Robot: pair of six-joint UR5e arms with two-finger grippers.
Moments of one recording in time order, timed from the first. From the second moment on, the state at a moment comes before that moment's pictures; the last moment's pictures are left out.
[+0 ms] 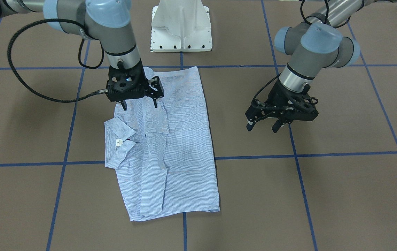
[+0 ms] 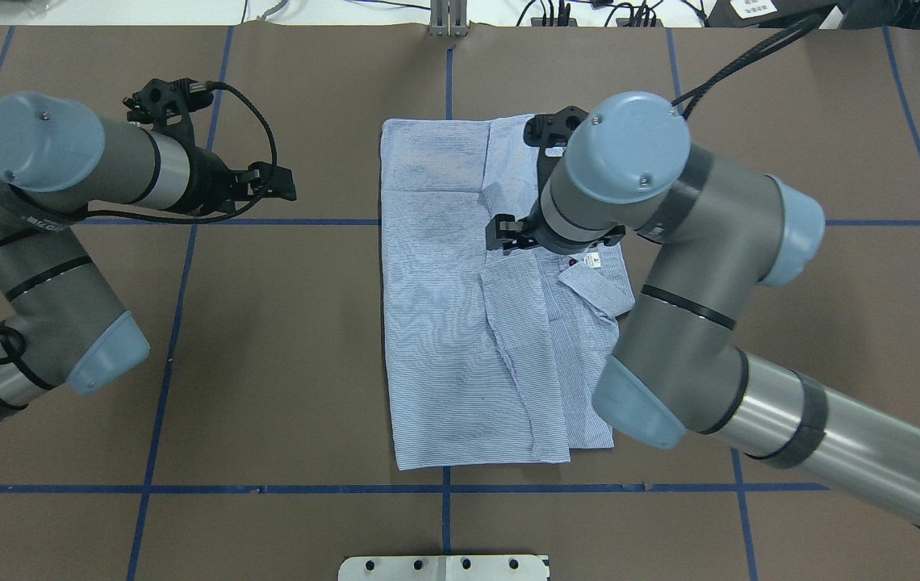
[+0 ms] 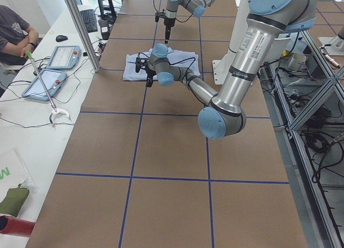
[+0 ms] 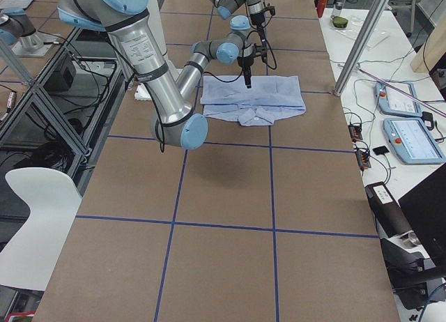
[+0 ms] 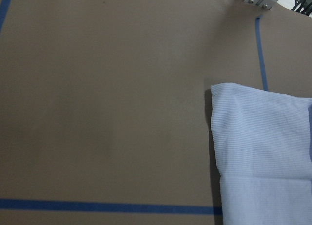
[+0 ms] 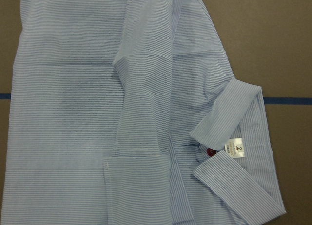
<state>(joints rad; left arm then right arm) -0.77 -1.95 -1.73 -2.13 -1.90 -1.26 0.60 -0.90 1.78 -1.64 1.79 1.10</state>
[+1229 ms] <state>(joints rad) -0.76 -1.93 -1.75 -2.12 -1.91 -1.27 0.51 -0.57 1.25 -1.80 1.59 0.94</state>
